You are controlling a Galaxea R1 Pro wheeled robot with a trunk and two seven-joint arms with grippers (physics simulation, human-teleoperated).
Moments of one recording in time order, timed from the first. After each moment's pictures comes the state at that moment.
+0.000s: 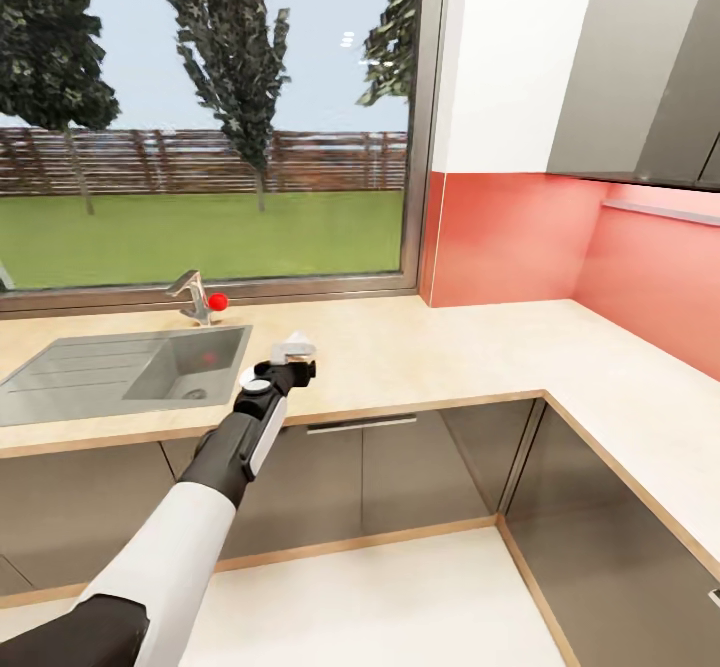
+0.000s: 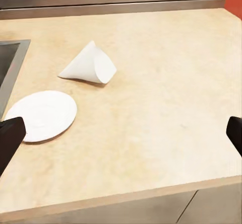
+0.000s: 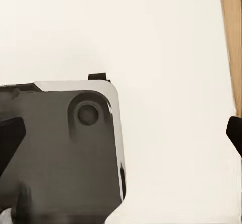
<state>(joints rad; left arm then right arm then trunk) -0.86 -0.14 -0.11 -0.89 0.03 0.40 0.18 -0.01 -0.08 -0.01 -0.27 -0.09 -0.10 0.00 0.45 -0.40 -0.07</state>
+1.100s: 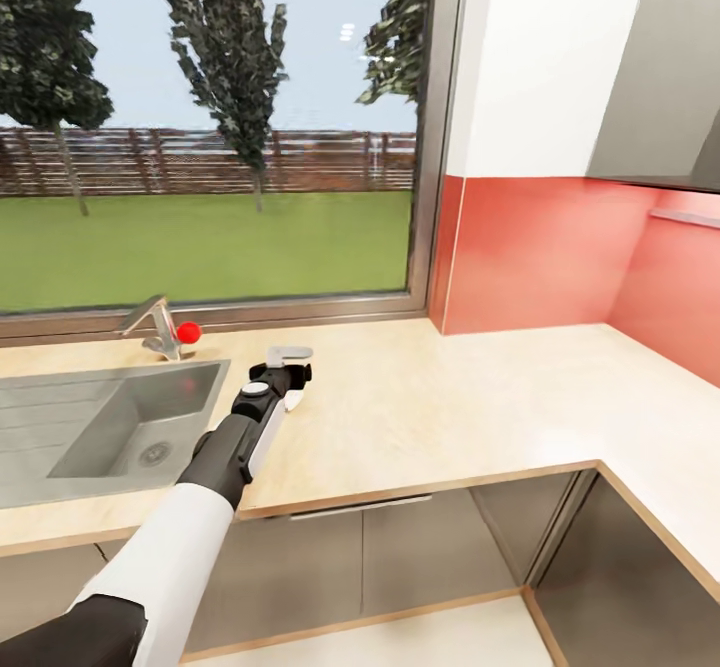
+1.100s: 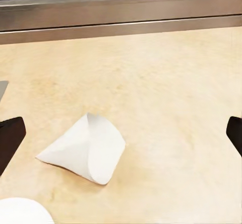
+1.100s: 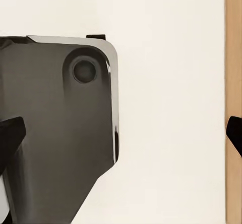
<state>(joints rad) -0.86 -0.13 -0.11 -0.88 0.02 0.40 0.20 -0.01 -0.08 -0.01 -0.16 -0.02 -0.09 0.00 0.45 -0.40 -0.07</state>
